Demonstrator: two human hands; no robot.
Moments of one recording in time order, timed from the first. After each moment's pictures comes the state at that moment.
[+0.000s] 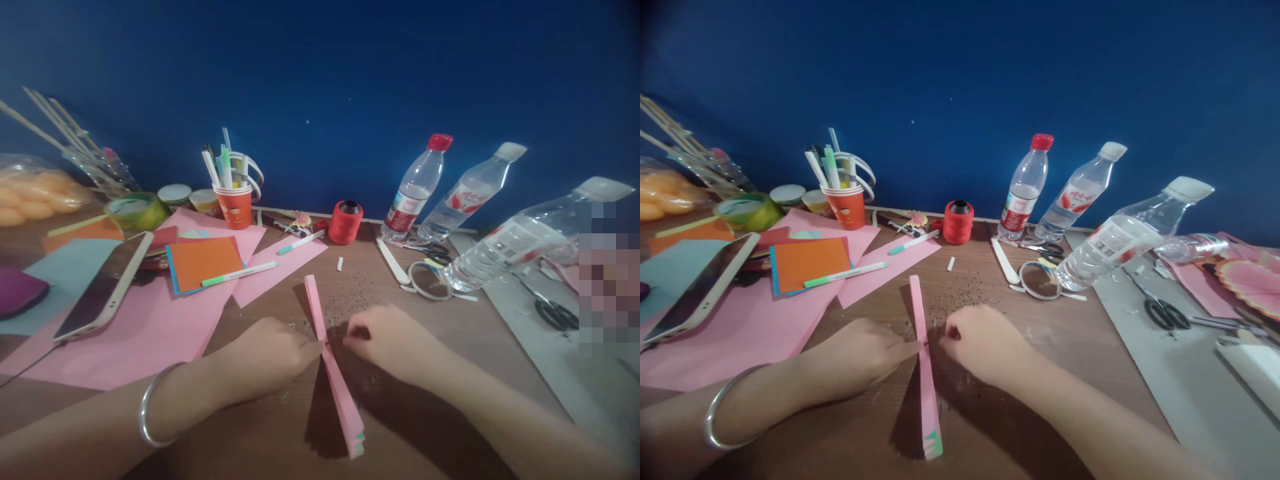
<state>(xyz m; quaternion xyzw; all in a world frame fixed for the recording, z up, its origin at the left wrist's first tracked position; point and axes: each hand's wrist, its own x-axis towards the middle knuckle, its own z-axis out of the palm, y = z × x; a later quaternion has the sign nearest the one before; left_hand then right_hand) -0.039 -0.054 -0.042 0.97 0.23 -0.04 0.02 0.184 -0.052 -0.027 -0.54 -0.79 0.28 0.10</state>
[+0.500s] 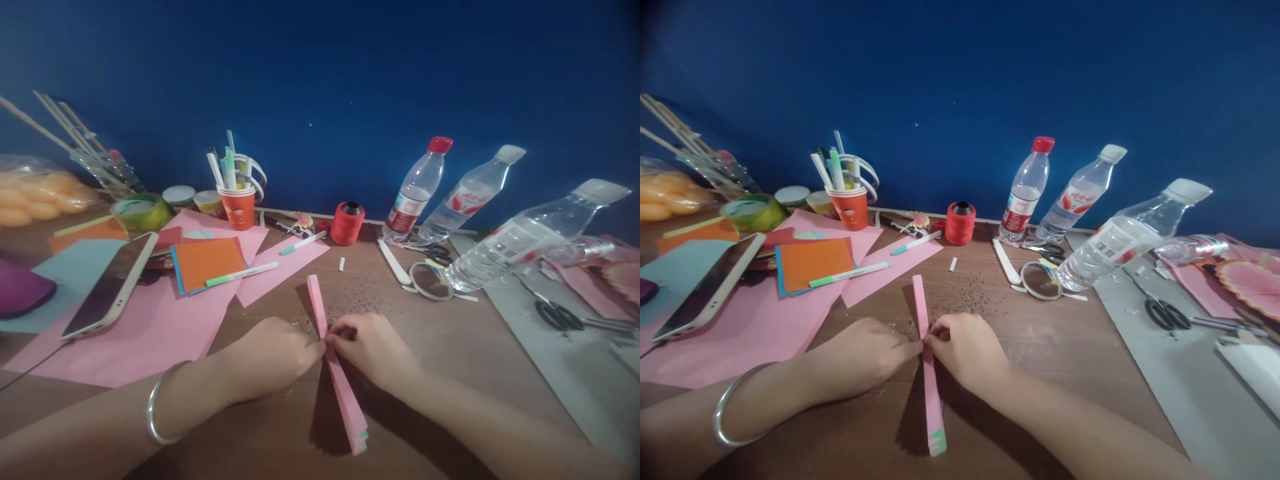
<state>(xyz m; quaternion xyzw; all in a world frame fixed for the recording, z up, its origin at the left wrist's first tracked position) -0.036 -0.054 -0.043 0.97 0.23 -0.04 0.02 0.159 -0.065 -0.046 -0.57 -0.73 0.33 0.17</state>
